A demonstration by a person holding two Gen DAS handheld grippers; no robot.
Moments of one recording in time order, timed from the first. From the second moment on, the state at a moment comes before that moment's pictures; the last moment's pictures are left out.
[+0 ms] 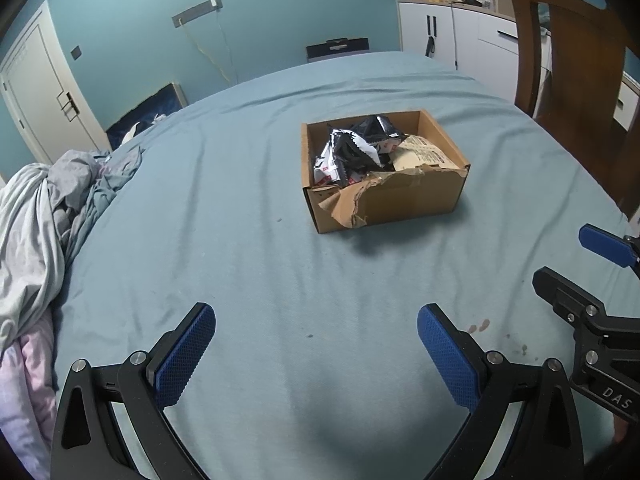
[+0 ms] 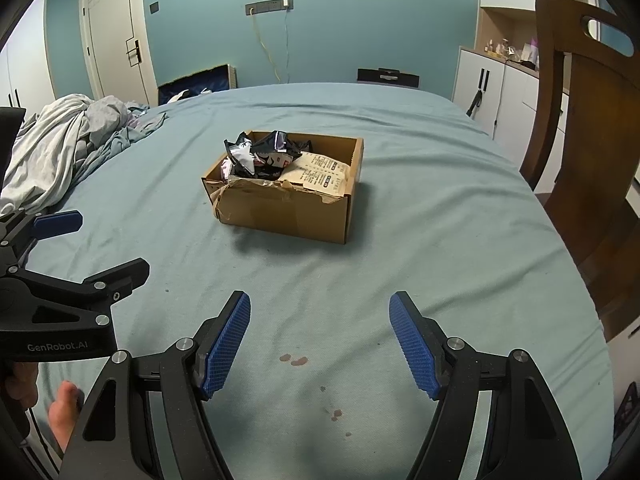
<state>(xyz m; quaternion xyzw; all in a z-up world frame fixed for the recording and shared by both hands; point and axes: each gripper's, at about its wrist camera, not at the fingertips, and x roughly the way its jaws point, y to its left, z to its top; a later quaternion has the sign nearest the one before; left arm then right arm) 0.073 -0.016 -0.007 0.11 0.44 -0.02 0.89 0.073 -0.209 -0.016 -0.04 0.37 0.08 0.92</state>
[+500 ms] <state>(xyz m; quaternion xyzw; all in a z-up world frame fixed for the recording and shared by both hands) 0.072 -0.016 -0.006 0.11 0.44 -0.02 0.89 0.074 -0.208 -0.018 -0.05 0.37 0.08 0.92</state>
